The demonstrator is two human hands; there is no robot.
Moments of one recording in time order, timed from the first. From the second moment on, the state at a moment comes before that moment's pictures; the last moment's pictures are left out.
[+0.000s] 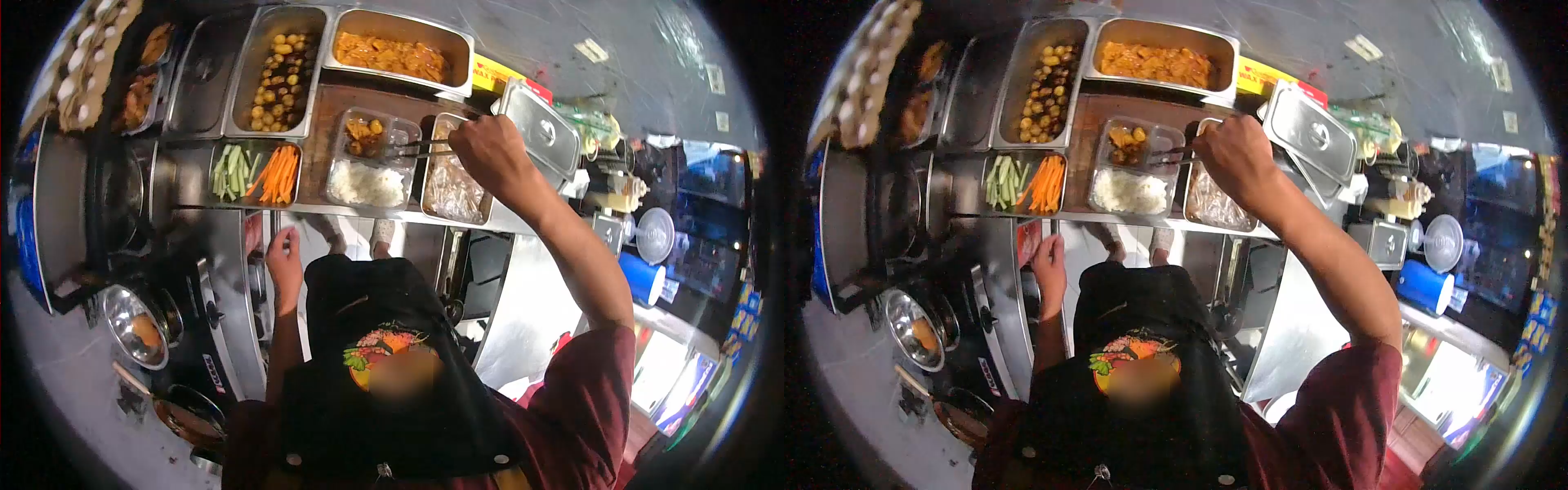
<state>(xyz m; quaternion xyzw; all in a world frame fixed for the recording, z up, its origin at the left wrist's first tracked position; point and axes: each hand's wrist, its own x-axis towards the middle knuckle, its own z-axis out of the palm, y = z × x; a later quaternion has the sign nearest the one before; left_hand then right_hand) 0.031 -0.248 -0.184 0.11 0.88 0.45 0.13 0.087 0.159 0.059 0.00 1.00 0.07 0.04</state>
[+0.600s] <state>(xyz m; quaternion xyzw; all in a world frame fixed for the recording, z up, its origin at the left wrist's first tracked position) 0.216 -0.448 -0.310 -0.38 0.62 0.48 0.49 0.074 0.182 0.056 -0.05 0.98 0.12 0.14</state>
